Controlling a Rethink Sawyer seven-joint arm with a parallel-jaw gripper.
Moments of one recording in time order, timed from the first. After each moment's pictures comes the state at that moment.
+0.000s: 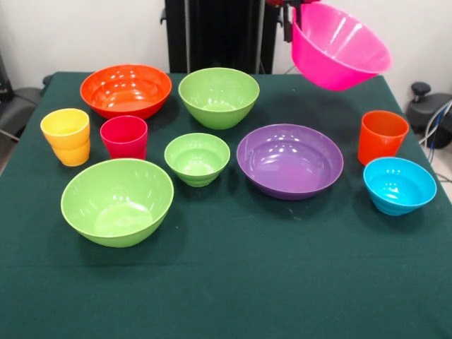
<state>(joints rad) -0.42 -0.93 0.27 2.47 -0.18 -0.06 1.96</state>
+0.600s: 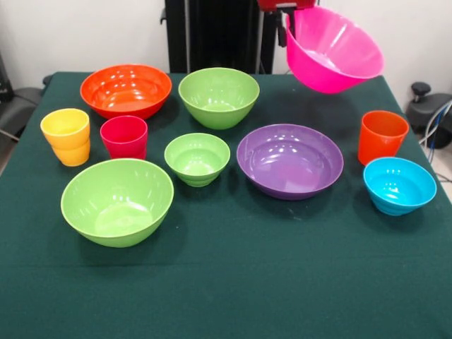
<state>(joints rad) -0.45 -0.86 0.26 2.45 -0.22 -0.06 1.96</state>
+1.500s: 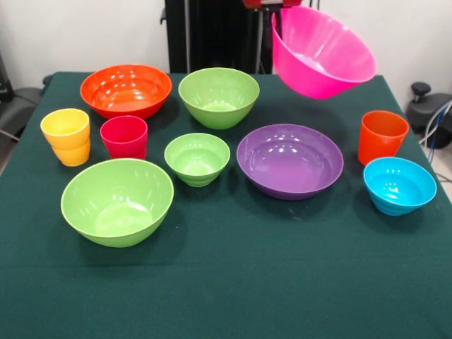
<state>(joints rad) -0.52 -0.95 0.31 2.39 -0.22 0.04 1.96</state>
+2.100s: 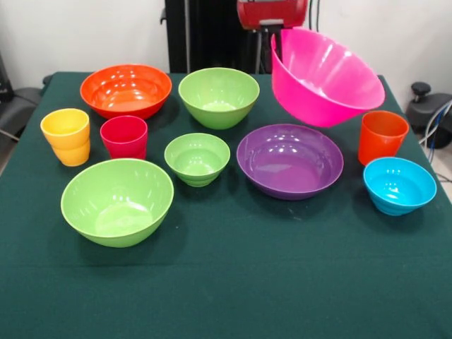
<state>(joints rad) -0.48 -0.89 0.31 2.22 -0.22 0.08 1.96</state>
